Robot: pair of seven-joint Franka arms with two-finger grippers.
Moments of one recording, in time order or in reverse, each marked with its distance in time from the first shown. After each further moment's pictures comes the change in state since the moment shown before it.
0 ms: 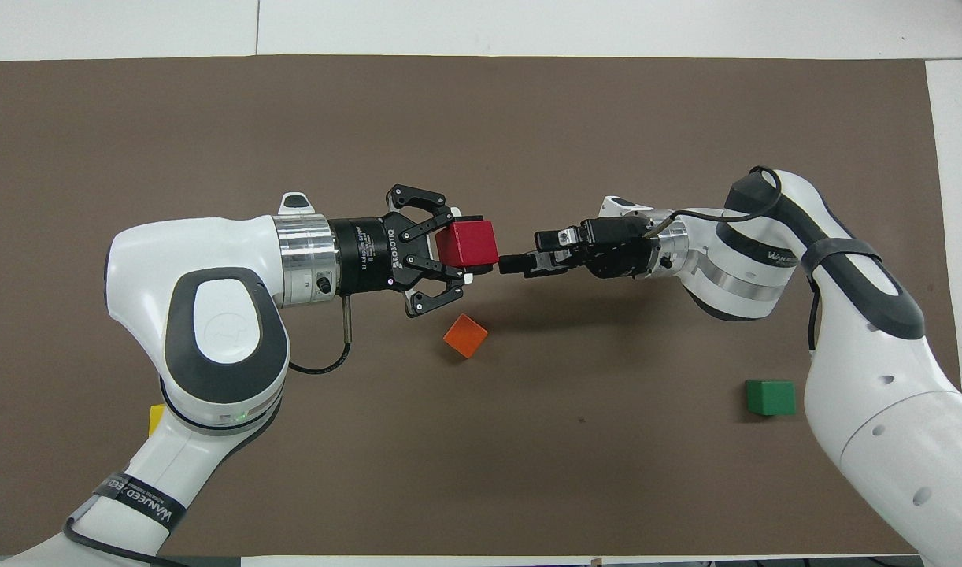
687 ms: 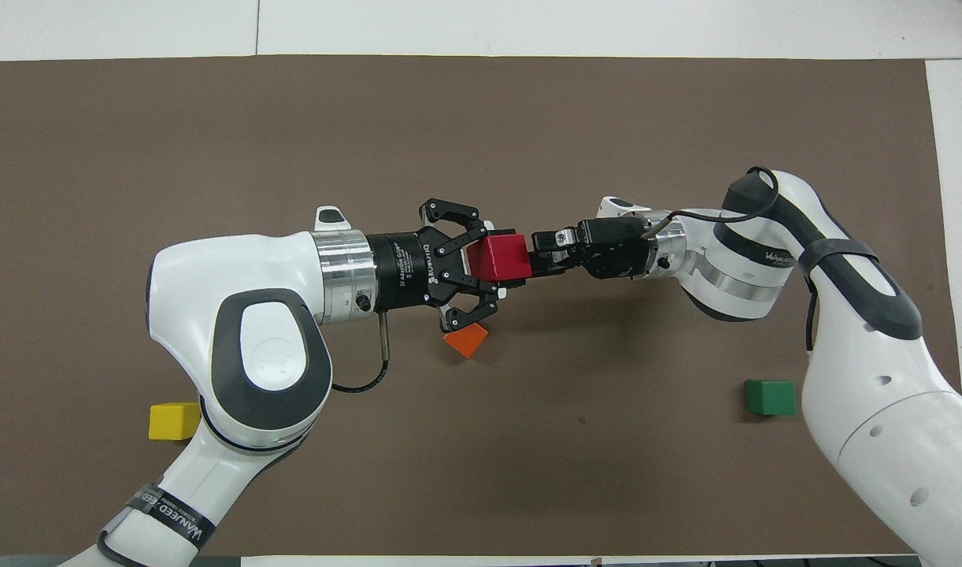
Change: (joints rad) left arm -0.025 -0.002 -0.063 0.002 -0.014 0.088 -0.017; right arm 0.008 0.000 0.000 0.000 0.007 0.003 0.000
